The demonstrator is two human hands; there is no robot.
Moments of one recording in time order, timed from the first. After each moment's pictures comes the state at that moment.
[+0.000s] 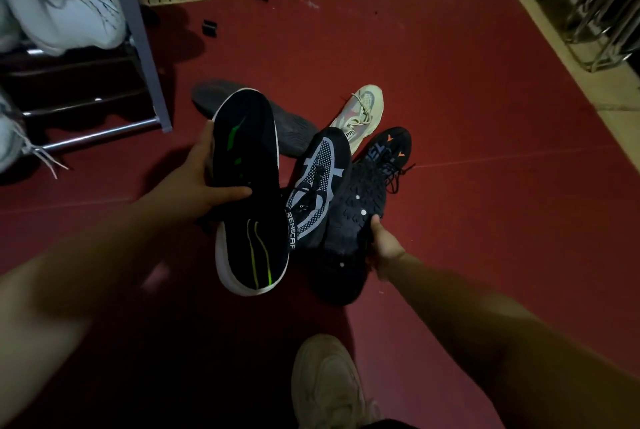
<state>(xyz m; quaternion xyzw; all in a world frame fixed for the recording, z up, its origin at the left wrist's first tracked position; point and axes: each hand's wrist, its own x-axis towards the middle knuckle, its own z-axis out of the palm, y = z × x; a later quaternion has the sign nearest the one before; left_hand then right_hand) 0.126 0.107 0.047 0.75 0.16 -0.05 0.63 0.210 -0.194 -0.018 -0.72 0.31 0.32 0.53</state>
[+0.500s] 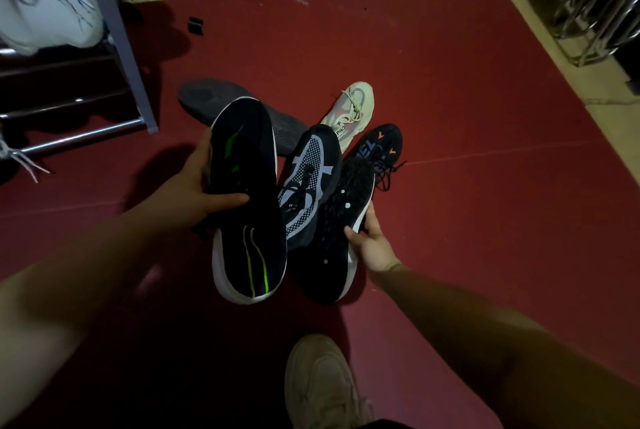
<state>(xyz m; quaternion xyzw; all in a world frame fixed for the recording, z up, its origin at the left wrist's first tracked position) 0.128 0.095 0.039 0.75 0.14 -0.05 0.65 0.195 -0.199 -0.014 -0.77 0.10 0.27 0.57</state>
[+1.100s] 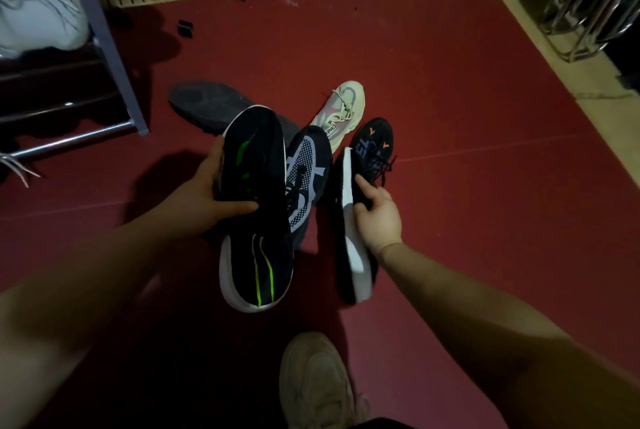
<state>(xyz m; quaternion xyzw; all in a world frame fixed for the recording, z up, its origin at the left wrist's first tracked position) 0.130 0.074 0.043 0.74 0.13 -0.09 0.65 0.217 -0.191 0.034 -0.95 -0.03 0.09 0.31</state>
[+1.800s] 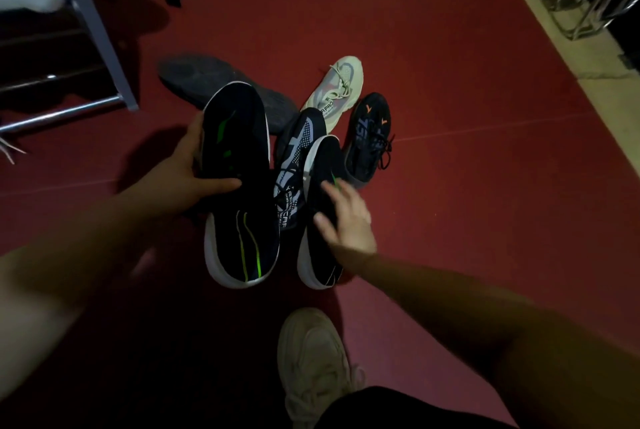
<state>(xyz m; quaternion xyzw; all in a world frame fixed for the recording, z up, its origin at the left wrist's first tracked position) 0.122 0.084 0.037 0.75 0.14 -0.07 0.65 0.165 -0.191 -0.007 -0.94 -0.21 0.07 0.25</state>
